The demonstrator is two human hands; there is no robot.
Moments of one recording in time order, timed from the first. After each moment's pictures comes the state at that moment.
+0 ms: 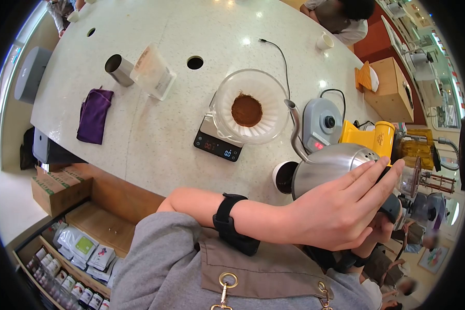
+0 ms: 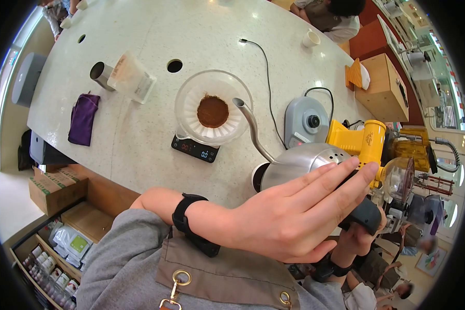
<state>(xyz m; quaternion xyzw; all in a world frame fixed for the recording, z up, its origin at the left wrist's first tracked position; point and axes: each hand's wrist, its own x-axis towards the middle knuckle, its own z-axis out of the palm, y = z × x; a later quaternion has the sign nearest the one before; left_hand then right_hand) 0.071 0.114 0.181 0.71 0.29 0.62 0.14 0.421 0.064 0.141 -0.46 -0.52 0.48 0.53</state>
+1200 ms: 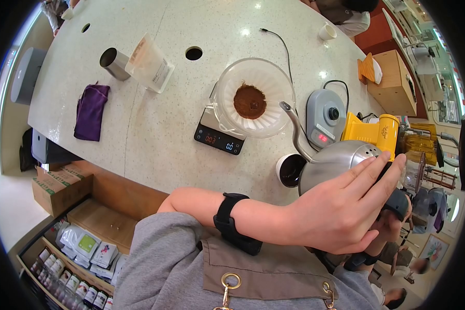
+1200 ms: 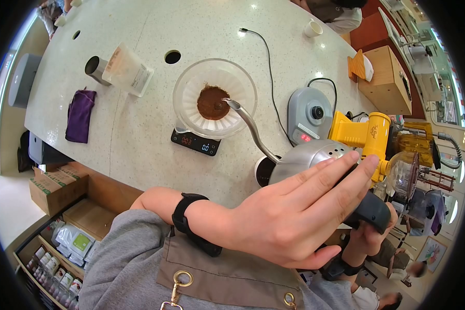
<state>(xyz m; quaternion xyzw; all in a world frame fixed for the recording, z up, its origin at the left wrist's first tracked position) 0.062 0.106 0.173 0.70 0.29 0.62 0.19 0.353 0.085 0.189 -0.48 -0.56 0.40 0.55</state>
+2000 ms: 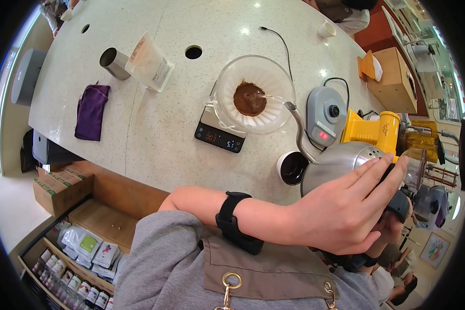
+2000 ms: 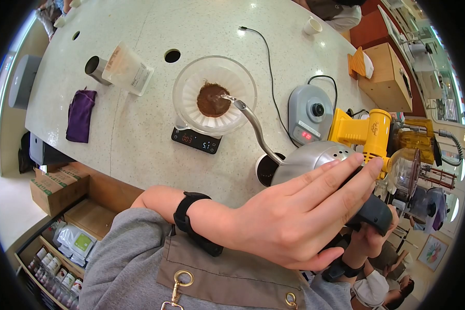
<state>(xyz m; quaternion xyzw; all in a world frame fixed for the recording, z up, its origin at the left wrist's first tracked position) 0.067 0.103 0.173 0.70 0.28 0.63 0.20 0.363 0.070 0.188 -0.52 -0.54 0.35 0.56</state>
